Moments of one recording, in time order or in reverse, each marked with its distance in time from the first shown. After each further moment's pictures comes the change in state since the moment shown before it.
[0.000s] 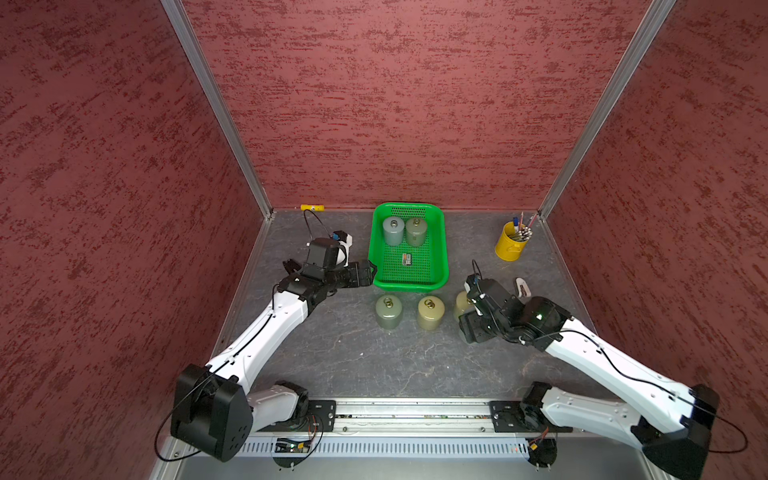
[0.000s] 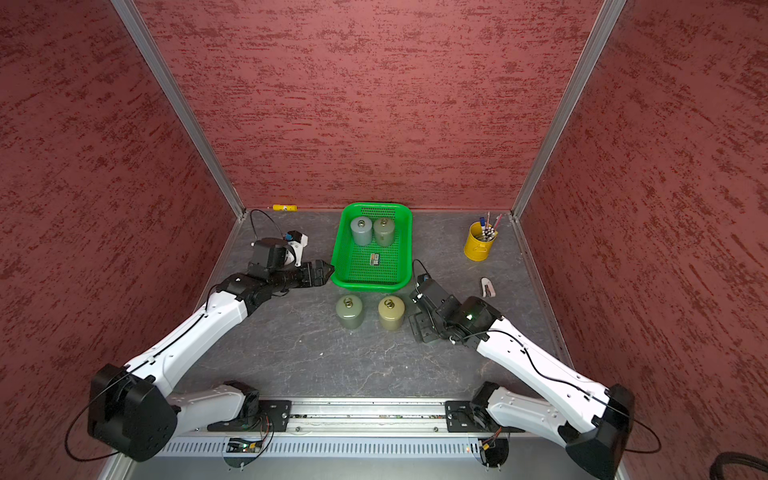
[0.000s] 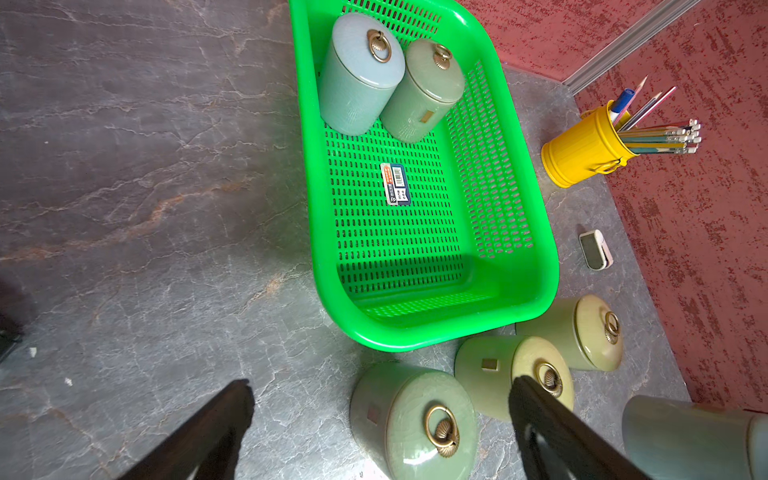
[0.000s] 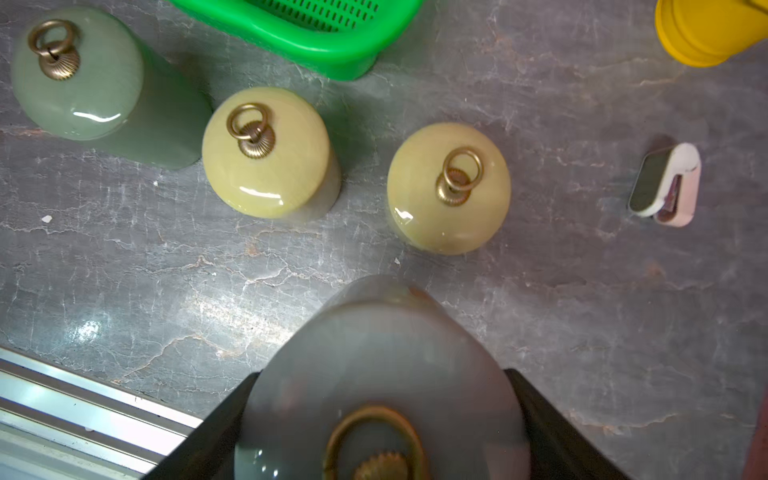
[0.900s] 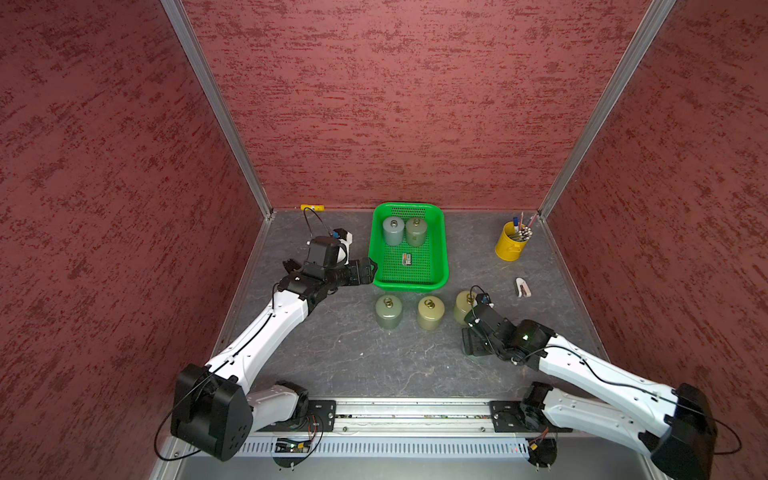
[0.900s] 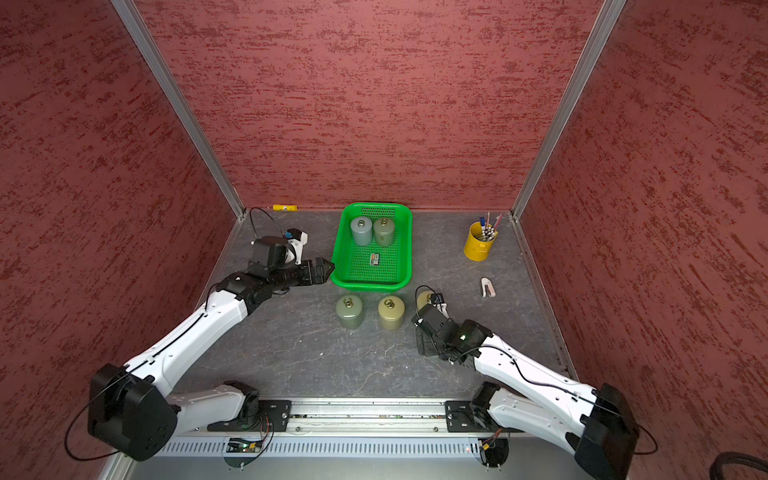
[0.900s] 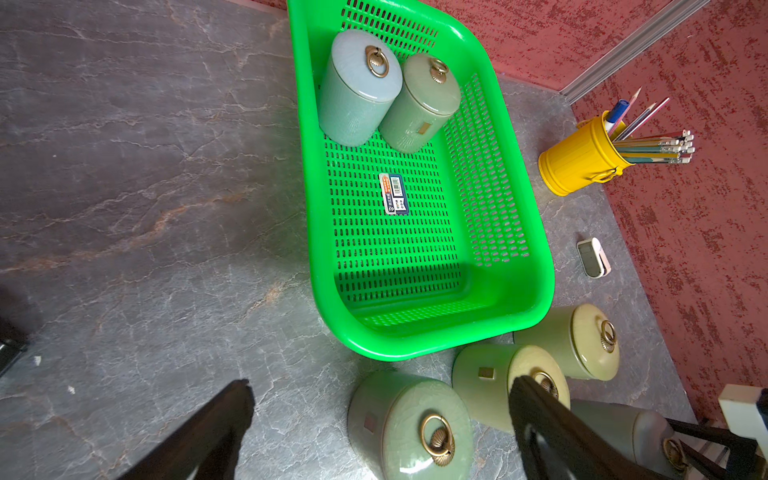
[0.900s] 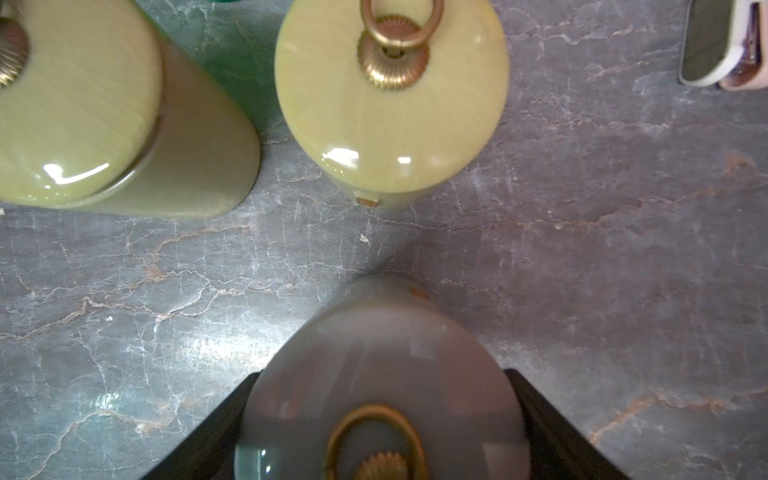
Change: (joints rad) left arm -0.006 0.002 0.014 0.004 -0.015 -0.007; right arm 0.024 -0.037 -0.314 0.224 0.074 0.225
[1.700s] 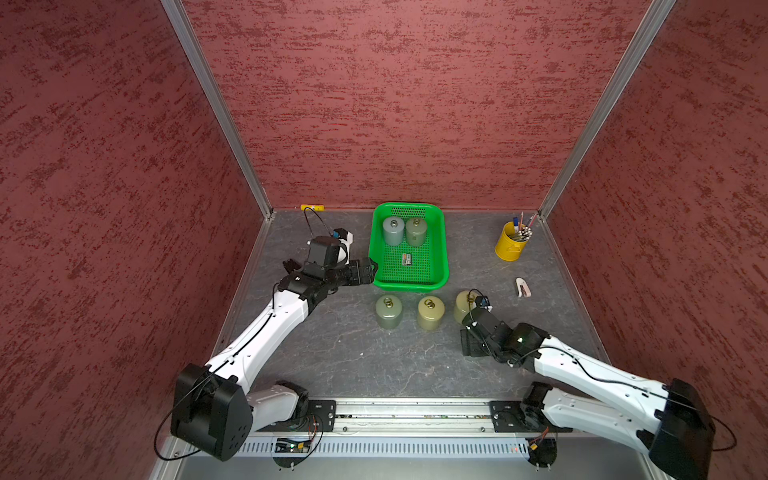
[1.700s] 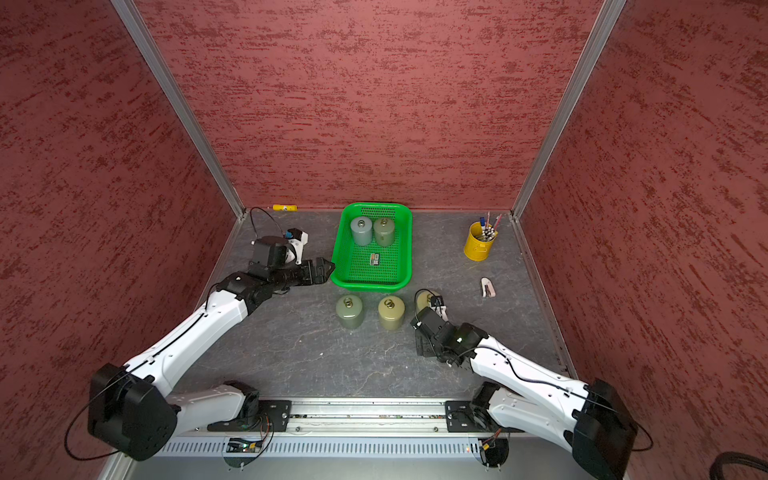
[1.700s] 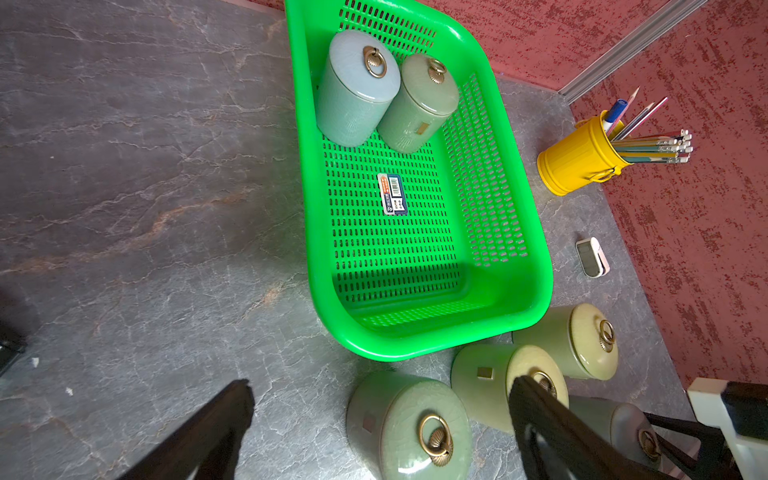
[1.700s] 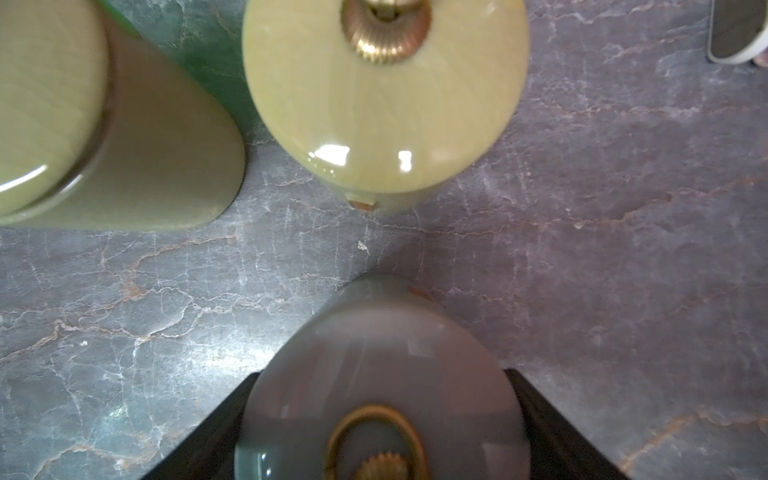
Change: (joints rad) left arm -0.003 0.001 0.002 0.000 -0.002 0.000; right arm 0.000 0.014 -0.063 0.079 0.007 0.027
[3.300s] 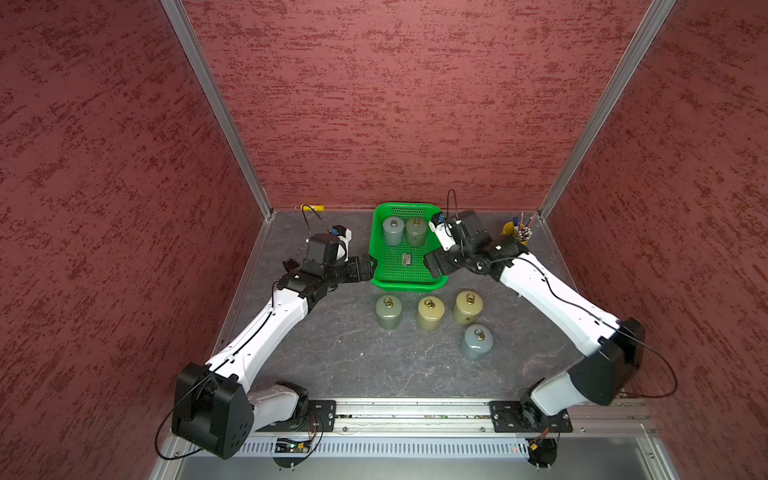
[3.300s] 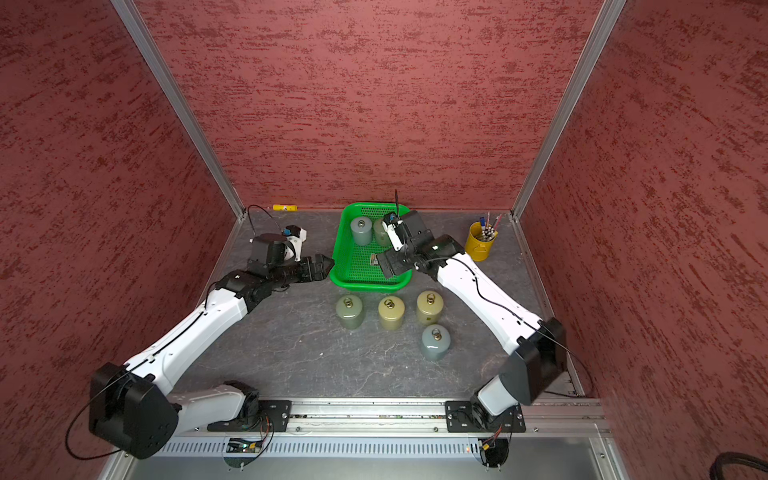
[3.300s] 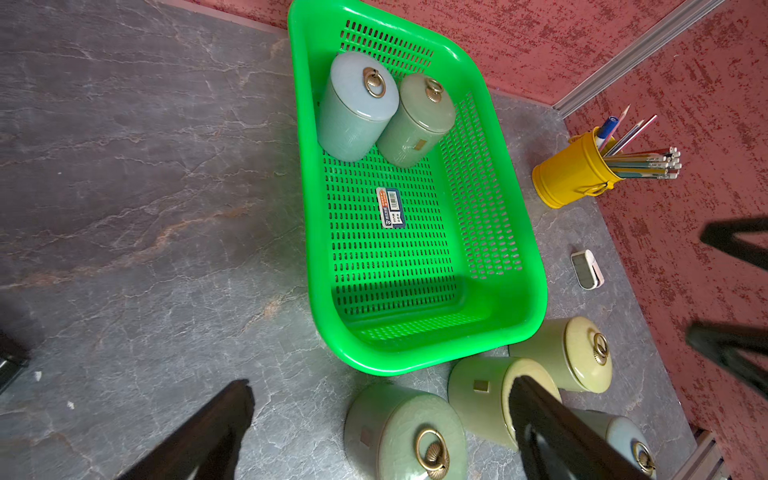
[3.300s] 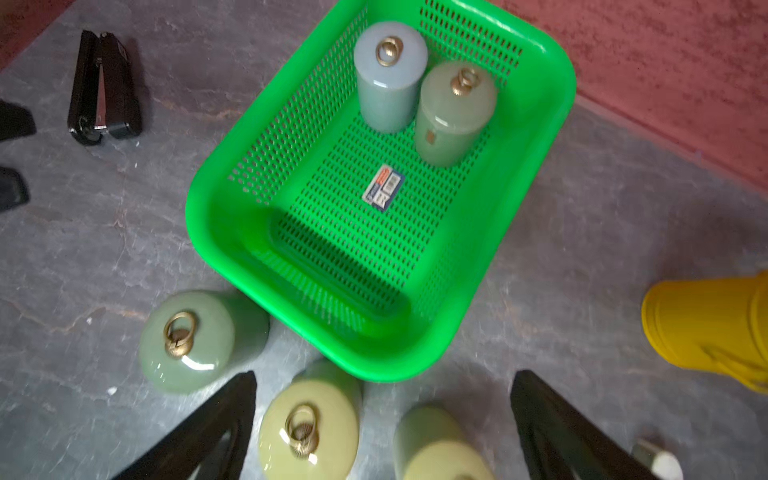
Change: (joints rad) left arm 0.018 0.009 0.018 0.015 0.003 -0.006; right arm -0.259 0.623 0.978 -0.026 -0.285 -0.687
